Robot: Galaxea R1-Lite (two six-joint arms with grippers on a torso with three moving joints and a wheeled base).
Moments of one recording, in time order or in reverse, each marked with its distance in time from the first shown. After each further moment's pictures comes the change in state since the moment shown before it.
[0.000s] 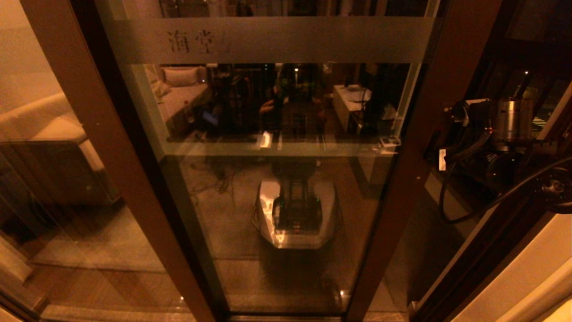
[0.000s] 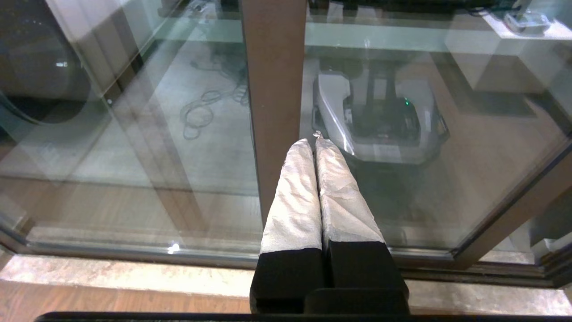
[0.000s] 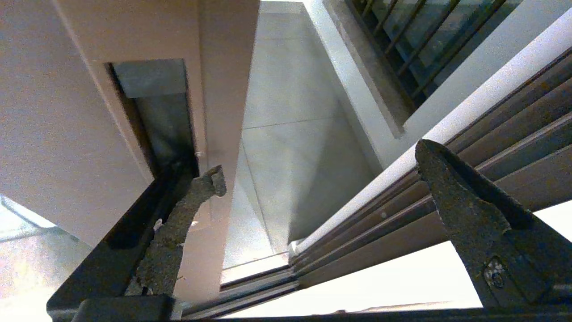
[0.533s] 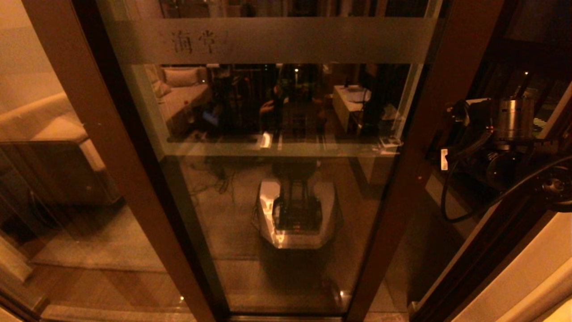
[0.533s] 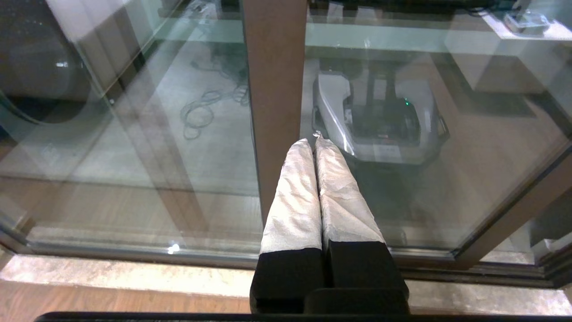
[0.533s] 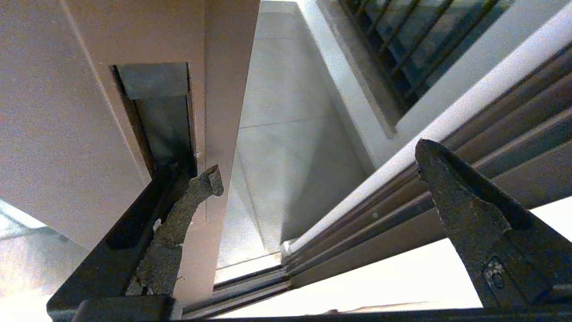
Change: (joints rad) left arm 0.000 0.000 0.000 0.000 0.000 0.000; right arm -0.025 0.001 -0.005 -0.004 -0.017 -0.019
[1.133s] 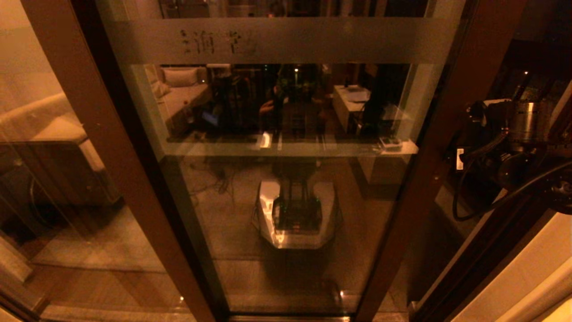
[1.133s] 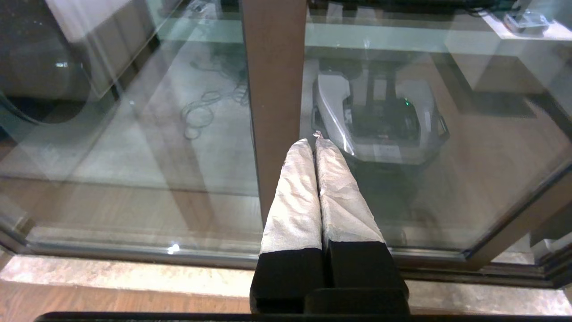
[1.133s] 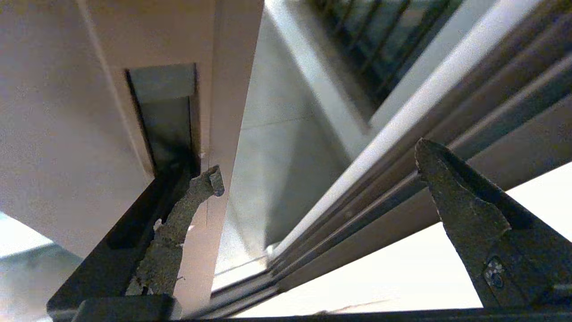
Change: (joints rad) left arm 0.000 0.000 0.000 0.000 0.000 0.000; right arm -0.066 -0.001 0.039 -0.076 -0.011 -0.025
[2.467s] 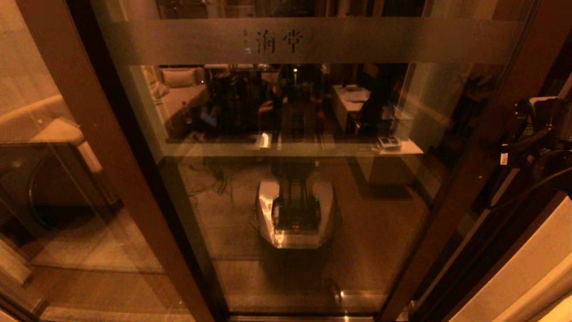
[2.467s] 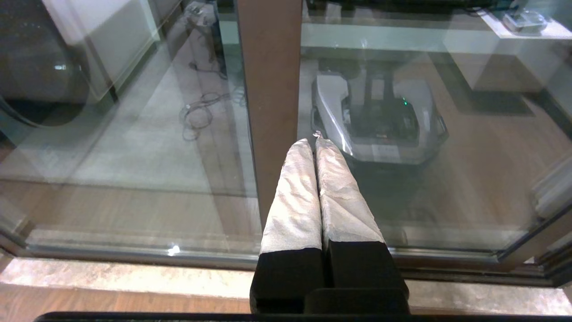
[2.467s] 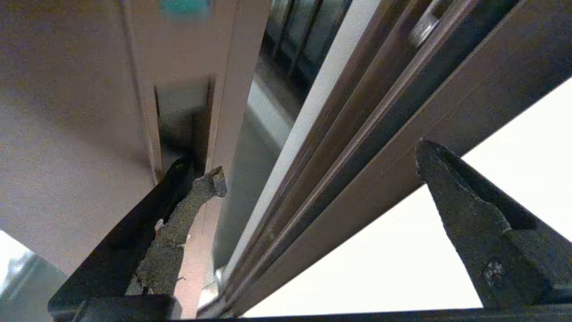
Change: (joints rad) left arm 0.000 0.000 0.000 -0.001 0.001 0.000; right arm -0.155 0.021 -0.011 -0.117 0.041 -0.087
